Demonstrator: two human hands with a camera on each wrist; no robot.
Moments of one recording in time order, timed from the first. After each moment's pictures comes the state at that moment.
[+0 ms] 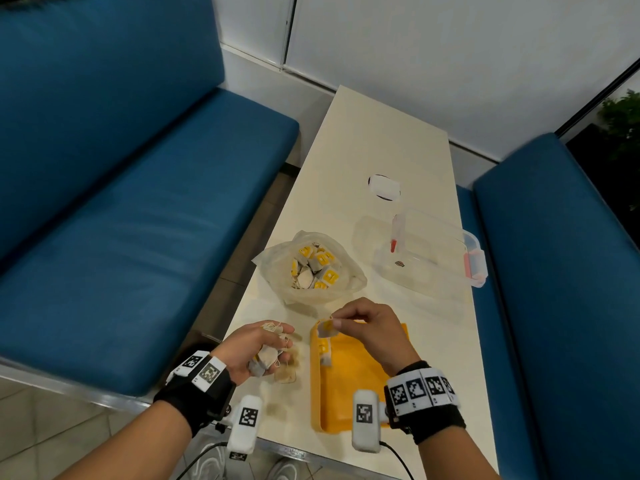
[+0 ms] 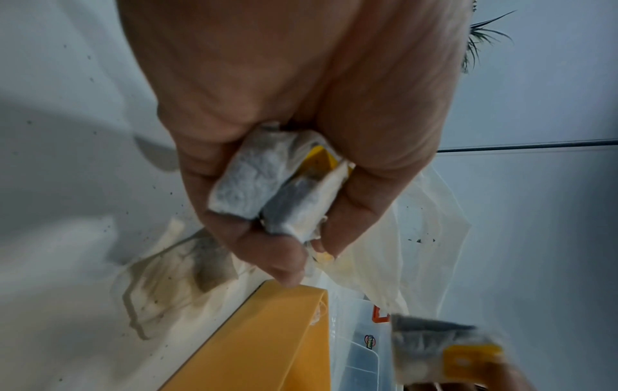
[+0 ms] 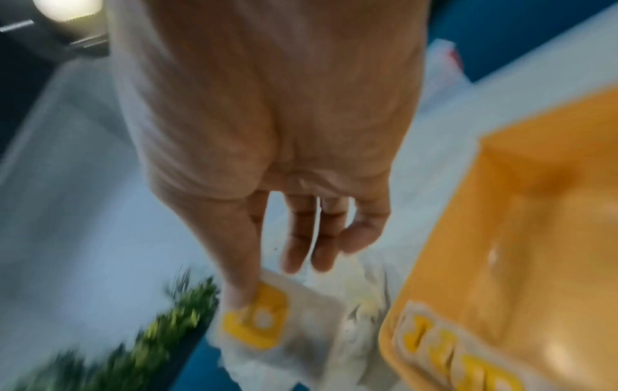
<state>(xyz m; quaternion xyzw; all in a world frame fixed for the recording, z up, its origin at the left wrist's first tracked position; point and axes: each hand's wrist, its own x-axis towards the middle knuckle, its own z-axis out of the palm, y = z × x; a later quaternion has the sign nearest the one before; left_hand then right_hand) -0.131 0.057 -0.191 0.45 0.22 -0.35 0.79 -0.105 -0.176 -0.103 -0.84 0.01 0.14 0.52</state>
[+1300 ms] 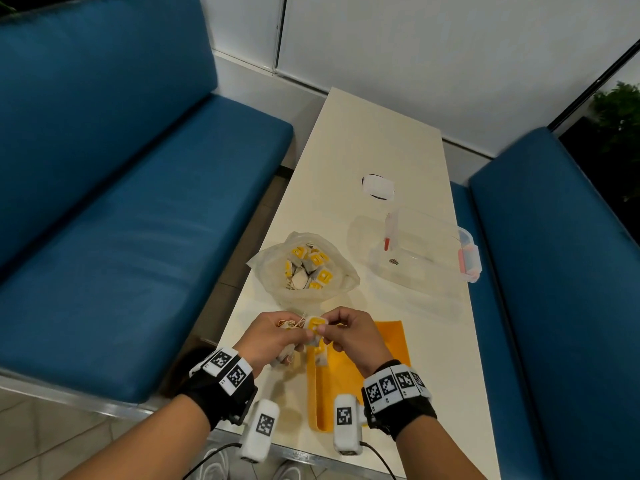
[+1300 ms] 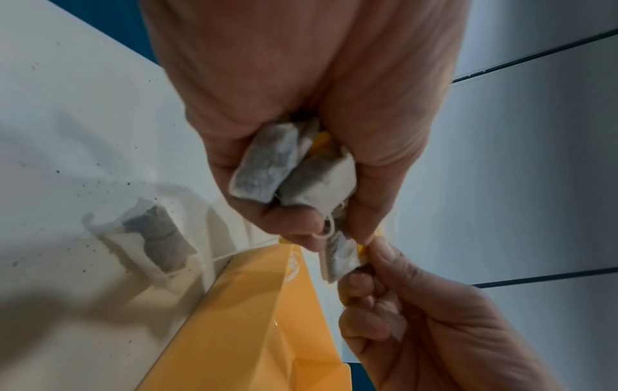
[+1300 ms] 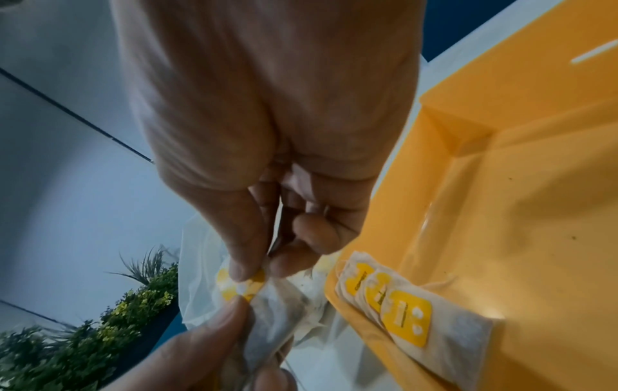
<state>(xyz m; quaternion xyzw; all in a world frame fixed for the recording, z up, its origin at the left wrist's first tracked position) -0.127 0.021 -0.163 0.61 0.13 -0.24 0.74 -0.108 -0.165 -0.136 -0.78 0.08 0.19 0.59</state>
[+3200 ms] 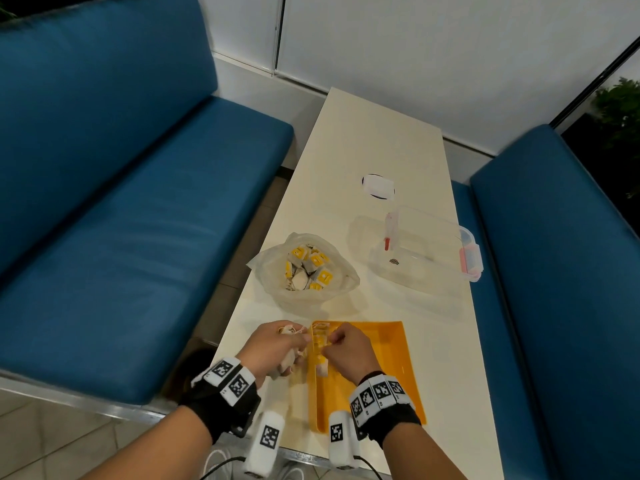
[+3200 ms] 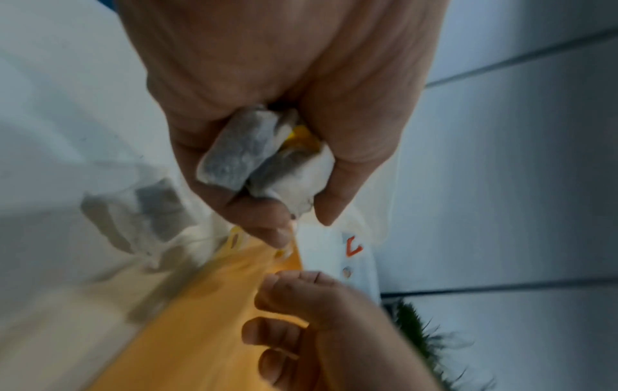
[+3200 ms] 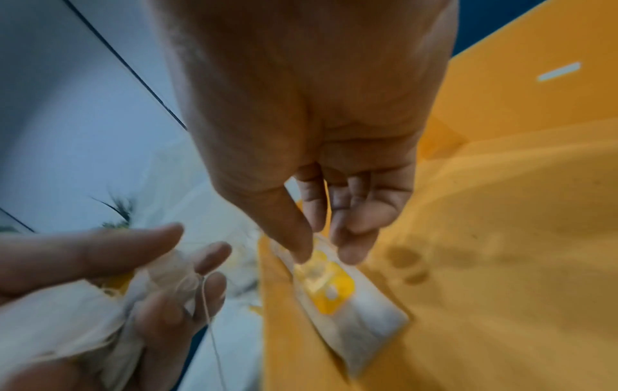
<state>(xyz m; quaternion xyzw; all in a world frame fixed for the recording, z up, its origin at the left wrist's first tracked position) -0.134 0.013 -0.161 0.59 0.22 -0.28 0.73 -0.116 -0.167 -0.176 -0.88 0.15 0.21 0.39</state>
